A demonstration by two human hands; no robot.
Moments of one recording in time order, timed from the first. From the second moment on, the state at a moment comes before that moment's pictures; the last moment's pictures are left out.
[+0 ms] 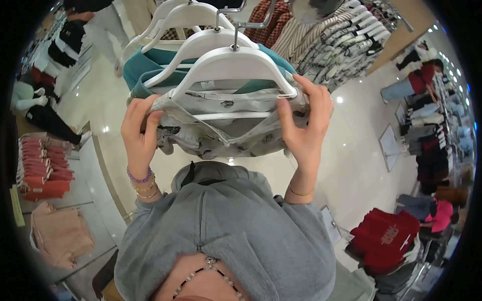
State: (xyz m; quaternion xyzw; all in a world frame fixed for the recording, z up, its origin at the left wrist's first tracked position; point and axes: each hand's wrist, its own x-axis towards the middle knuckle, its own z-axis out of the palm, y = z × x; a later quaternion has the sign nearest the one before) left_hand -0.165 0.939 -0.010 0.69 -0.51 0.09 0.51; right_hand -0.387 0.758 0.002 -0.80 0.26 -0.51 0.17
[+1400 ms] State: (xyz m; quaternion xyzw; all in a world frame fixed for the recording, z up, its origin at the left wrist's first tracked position) left_hand -0.141 0.963 -0.025 0.54 -0.63 -0.01 0.55; right_hand -0.346 0.879 -0.034 -0.51 0.31 -0.67 0.44
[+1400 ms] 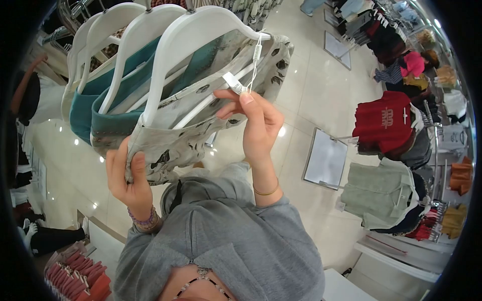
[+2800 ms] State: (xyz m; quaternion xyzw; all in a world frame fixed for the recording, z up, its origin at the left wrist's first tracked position) left_hand -0.121 0.935 -0.045 0.27 -0.73 -0.21 0.60; right_hand -0.256 0.898 -0.007 -0.45 0.44 -0.67 0.39
